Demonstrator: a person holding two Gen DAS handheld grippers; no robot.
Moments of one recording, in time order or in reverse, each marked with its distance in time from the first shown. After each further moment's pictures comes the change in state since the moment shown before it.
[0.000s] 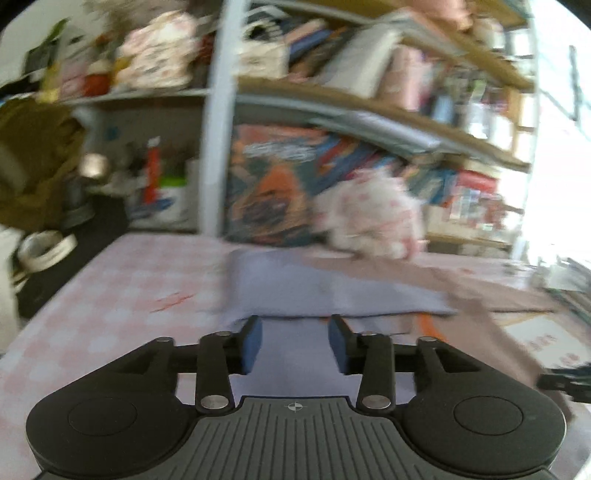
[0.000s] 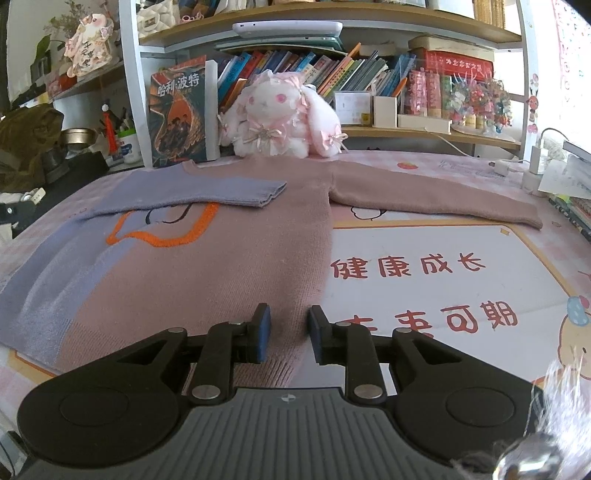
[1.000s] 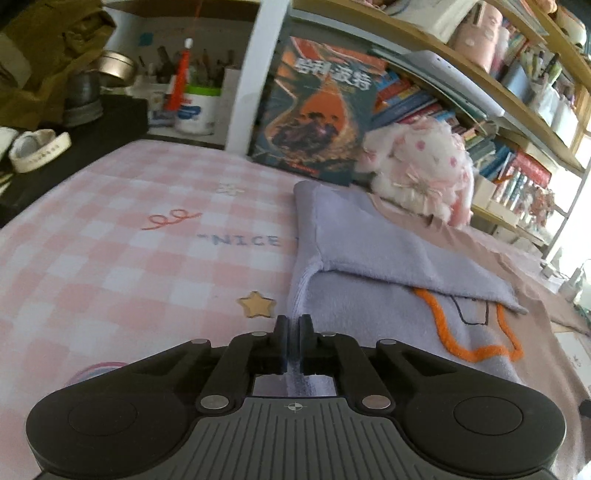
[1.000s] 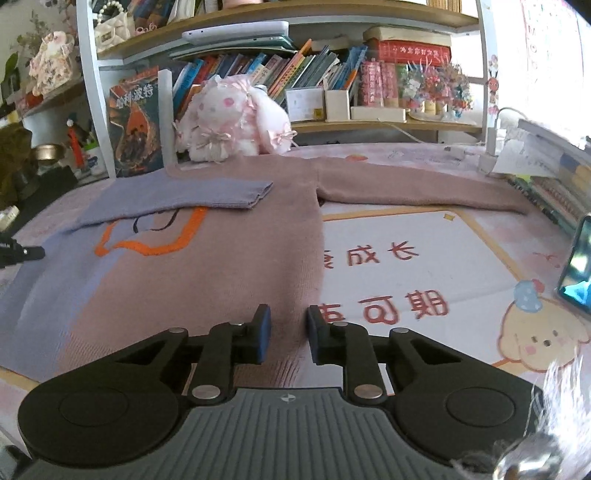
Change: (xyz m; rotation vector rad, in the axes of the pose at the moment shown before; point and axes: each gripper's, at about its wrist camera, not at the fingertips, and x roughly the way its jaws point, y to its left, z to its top) left arm 0.069 0.040 -0.019 -0.208 0.221 0.131; right arm -0.013 -0.045 -0.001 0.084 0.014 -0.047
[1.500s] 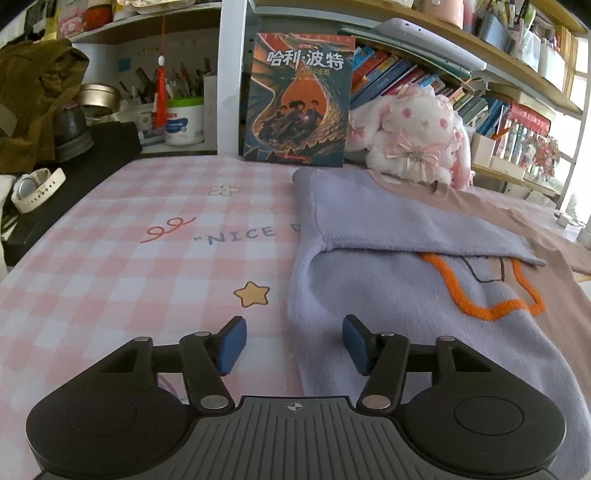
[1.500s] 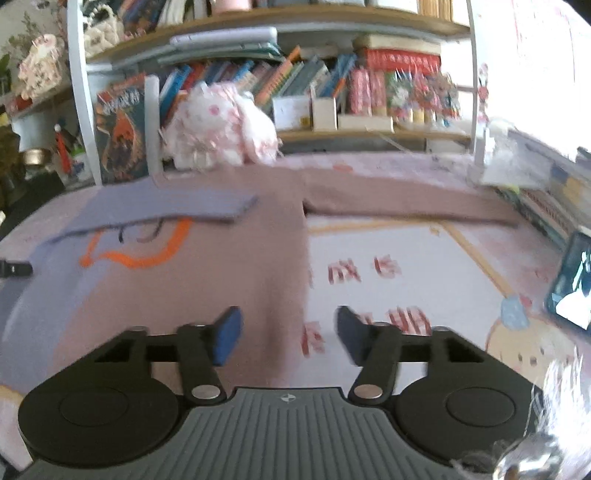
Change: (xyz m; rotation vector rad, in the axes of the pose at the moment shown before) left arm 0.006 -0.031 -0.007 0.138 0.026 0.060; right arm 0.005 -0.010 0.004 -0.009 -0.014 -0.060
